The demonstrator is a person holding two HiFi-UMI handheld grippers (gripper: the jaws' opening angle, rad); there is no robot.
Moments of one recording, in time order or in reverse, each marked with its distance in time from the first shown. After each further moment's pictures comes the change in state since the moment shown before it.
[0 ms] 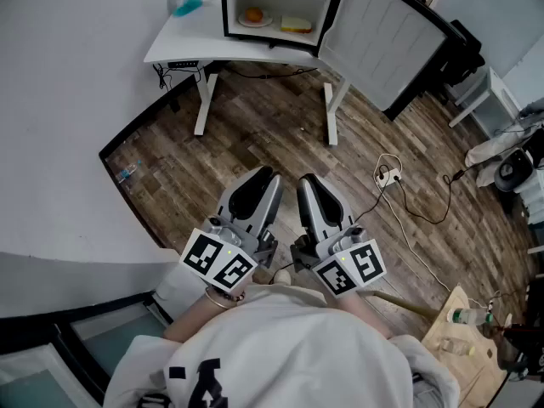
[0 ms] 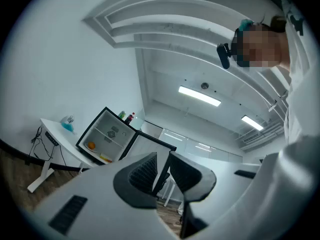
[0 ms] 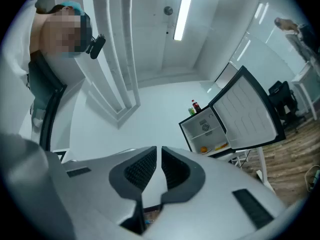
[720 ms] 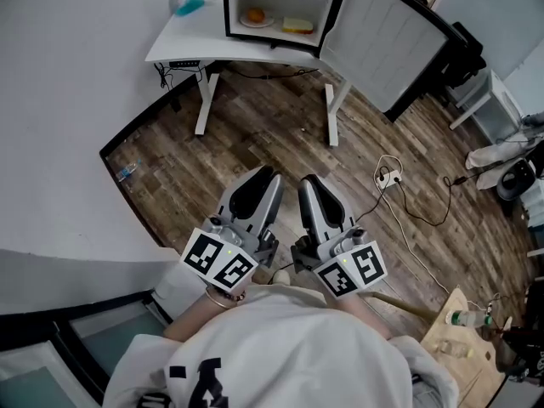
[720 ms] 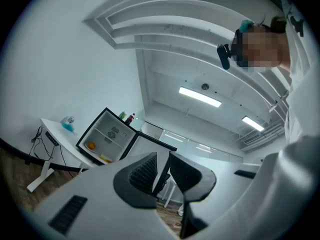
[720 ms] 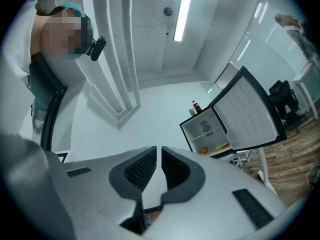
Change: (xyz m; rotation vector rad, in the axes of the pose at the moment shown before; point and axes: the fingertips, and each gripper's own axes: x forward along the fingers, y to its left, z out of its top) left arm 0.000 0.000 0.000 -0.004 -0.009 0.006; right arm -0.002 0.001 0.002 0.003 -0.010 0.009
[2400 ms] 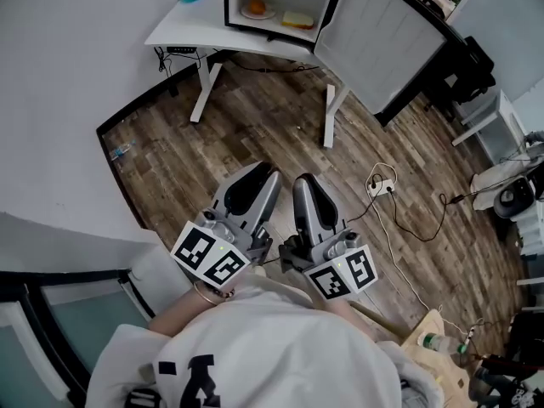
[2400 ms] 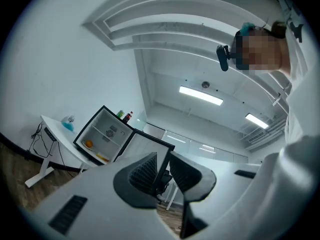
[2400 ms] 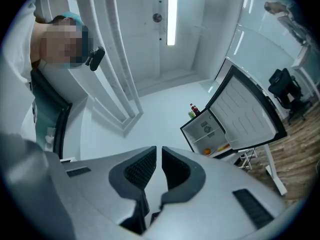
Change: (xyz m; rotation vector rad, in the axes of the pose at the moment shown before) left arm 0.039 -0.051 -0.043 0.021 -0.027 0.043; right arm -0.043 -0.055 0.028 0.097 -0.042 0.080
